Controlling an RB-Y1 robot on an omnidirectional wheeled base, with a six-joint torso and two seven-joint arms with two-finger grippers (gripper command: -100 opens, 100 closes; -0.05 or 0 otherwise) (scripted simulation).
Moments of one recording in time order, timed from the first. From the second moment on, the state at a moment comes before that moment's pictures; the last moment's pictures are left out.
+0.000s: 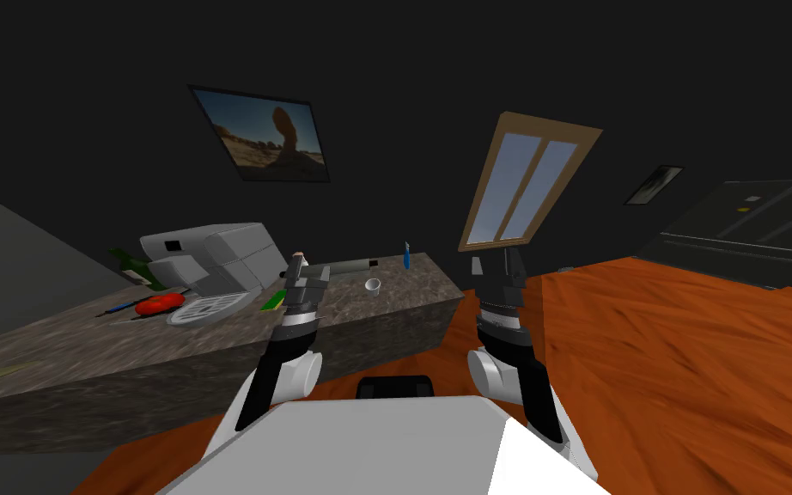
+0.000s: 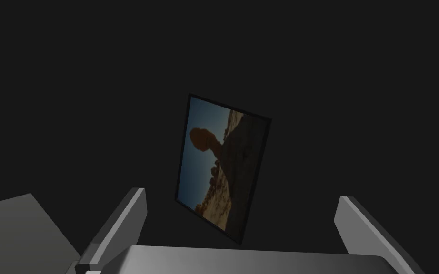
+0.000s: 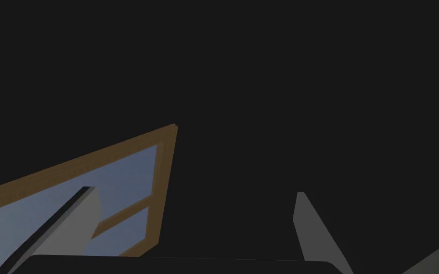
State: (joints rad) left arm 0.47 0.00 -0.04 -2.32 -0.07 -0.36 0.17; right arm 0.49 0.02 0.00 -2.40 -0.05 -0.46 -0.03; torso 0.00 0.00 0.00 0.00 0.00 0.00
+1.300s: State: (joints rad) left arm 0.39 0.26 0.00 -2.37 0.19 -0.07 0.36; right arm 0.49 0.02 0.00 -2.40 -0.05 -0.46 -0.03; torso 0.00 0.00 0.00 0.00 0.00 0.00
